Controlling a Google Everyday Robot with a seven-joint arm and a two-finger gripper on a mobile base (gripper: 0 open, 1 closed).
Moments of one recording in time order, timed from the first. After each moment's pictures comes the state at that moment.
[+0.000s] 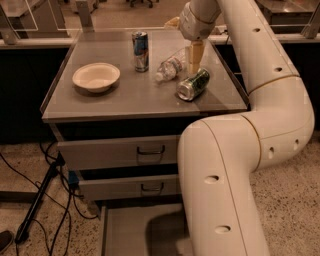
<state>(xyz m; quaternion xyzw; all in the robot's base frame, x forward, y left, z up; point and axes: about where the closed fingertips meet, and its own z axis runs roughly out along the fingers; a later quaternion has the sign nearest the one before) 0.777 -0.073 0.906 -0.82 0.51 -0.04 0.25</state>
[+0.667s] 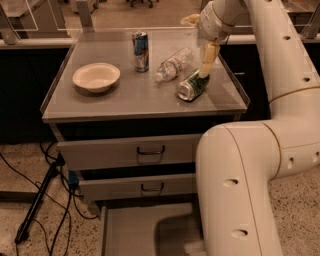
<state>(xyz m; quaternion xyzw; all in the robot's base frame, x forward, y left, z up) 0.775 -0.117 0.917 -0.79 0.54 -0.03 0.30</state>
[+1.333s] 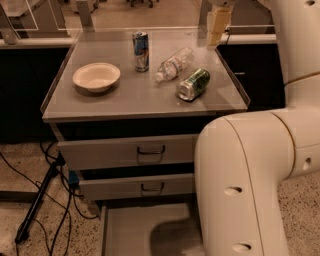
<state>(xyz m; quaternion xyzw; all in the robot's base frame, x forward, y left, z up) 0.756 -0.124 1.016 -0.78 0.53 -0.12 0.31</state>
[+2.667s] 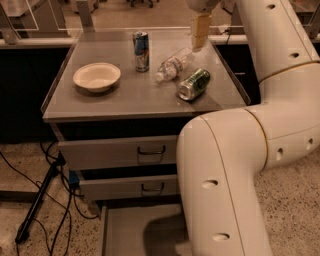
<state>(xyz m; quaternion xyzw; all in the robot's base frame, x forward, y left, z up) 0.788 -0.089 0.996 -0.80 0.50 -0.15 0.29</state>
